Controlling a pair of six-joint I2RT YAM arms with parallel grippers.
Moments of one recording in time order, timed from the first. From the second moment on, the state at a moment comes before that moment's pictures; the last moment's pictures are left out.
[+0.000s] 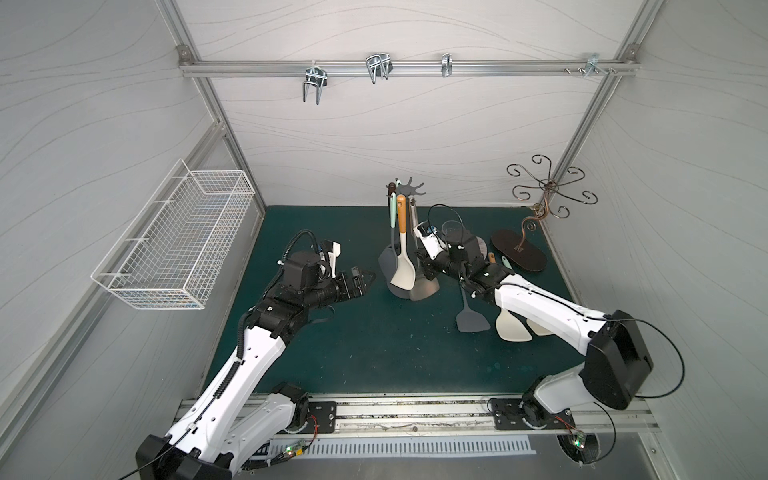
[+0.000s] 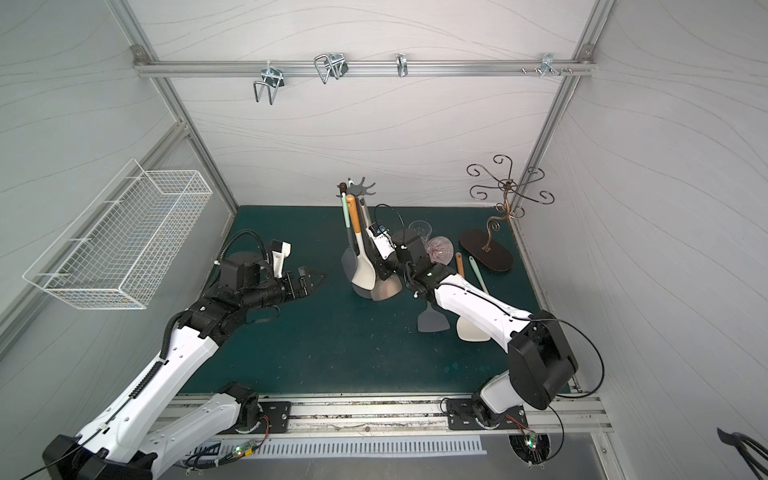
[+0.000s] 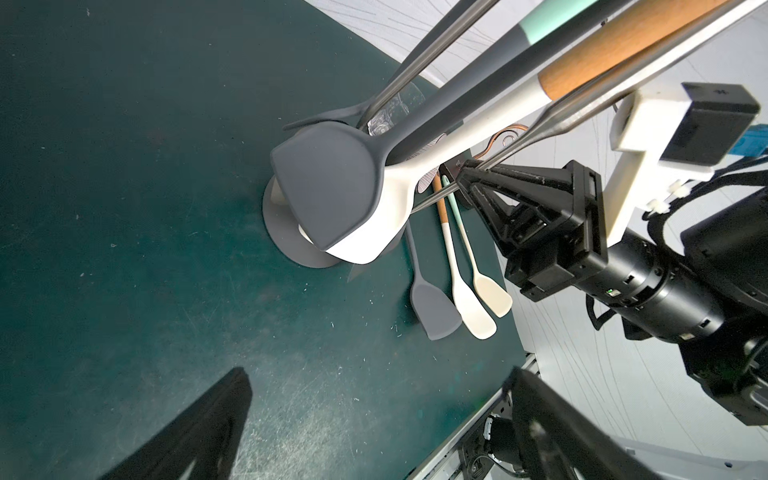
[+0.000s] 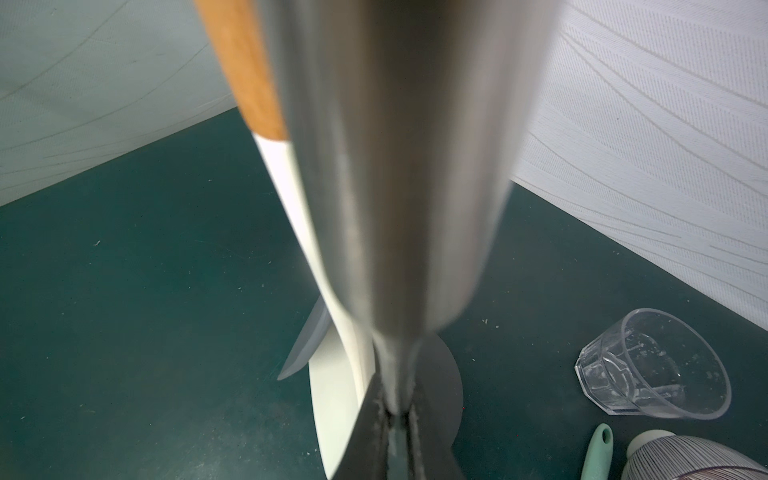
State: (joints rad) left arm -0.33 0.93 0.87 -0.52 0.41 -0.63; right arm 0.73 1.47 1.09 -0.07 -0.05 -0.11
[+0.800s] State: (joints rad) left arm -0.33 0.91 0.87 -0.53 0.41 -0.63; right arm 0.73 1.42 1.19 -0.33 -0.08 -0.16
